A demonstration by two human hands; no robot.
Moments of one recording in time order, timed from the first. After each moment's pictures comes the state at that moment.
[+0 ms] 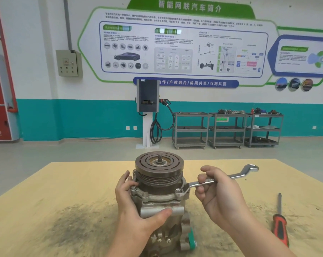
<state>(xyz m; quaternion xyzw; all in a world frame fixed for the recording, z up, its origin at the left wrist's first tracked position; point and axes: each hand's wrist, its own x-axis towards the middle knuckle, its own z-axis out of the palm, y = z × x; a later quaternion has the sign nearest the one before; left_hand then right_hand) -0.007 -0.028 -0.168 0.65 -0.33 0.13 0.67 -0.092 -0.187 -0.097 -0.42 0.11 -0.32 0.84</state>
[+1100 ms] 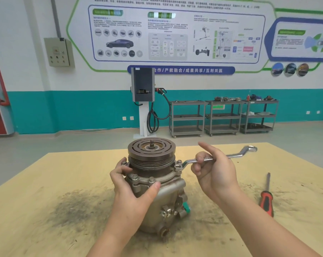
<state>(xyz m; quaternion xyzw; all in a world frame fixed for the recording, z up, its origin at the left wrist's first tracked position) -0.024 -0.018 -0.153 0.67 -0.32 0.09 0.67 -0.095 -0.189 -0.096 -0.40 0.08 -0.37 0.83</state>
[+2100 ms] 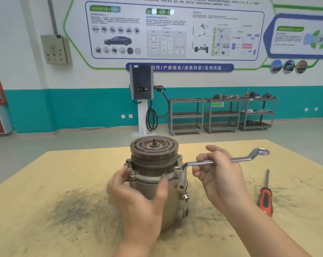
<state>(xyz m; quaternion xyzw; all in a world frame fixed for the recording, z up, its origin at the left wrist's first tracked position) -0.046 -0.047 -0.158 0.64 -0.24 0.34 0.64 -0.115 -0.172 -0.096 -0.43 0.09 -0.40 0.80</state>
